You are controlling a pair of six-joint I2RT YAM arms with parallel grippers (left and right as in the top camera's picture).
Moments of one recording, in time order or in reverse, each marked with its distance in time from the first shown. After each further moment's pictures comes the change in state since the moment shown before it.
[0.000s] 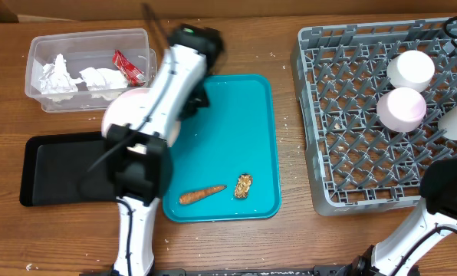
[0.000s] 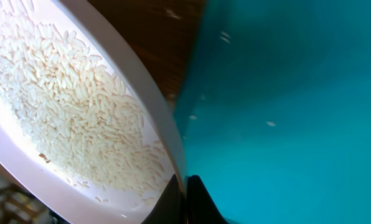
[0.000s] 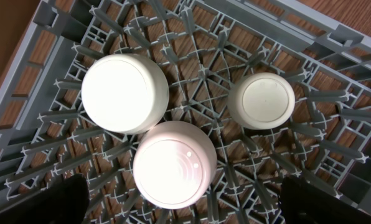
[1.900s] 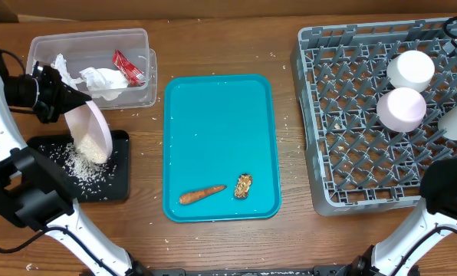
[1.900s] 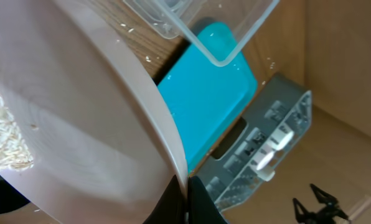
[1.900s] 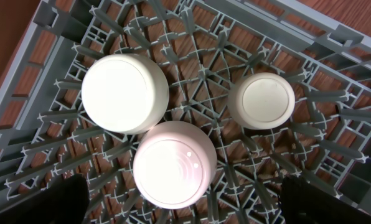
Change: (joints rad) left arm 0.858 -0.106 0.001 -0.003 1.003 0.472; right arm 0.000 0.000 0.000 -0.001 0.000 0.000
